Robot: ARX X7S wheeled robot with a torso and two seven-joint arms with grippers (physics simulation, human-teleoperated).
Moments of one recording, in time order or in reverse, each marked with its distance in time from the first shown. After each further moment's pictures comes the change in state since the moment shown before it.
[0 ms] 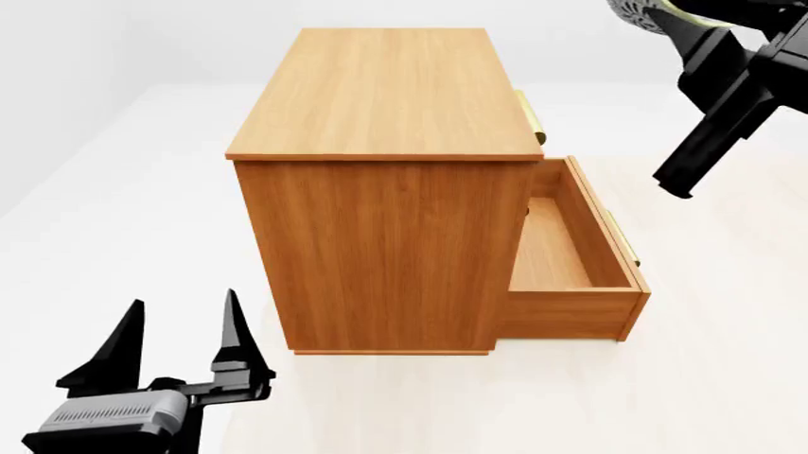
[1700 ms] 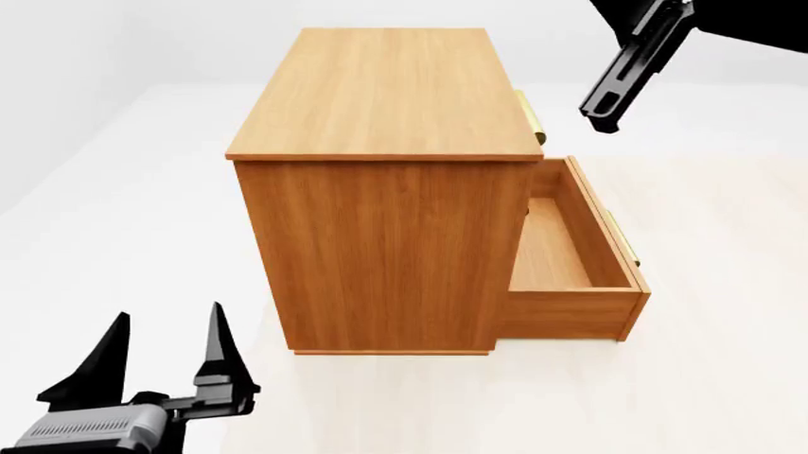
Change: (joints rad) left arm 0.058 -0.051 -0.020 0.011 -0.041 0.023 0.008; right arm 0.041 -0.228 0.130 0.281 0.113 -0.114 -0.051
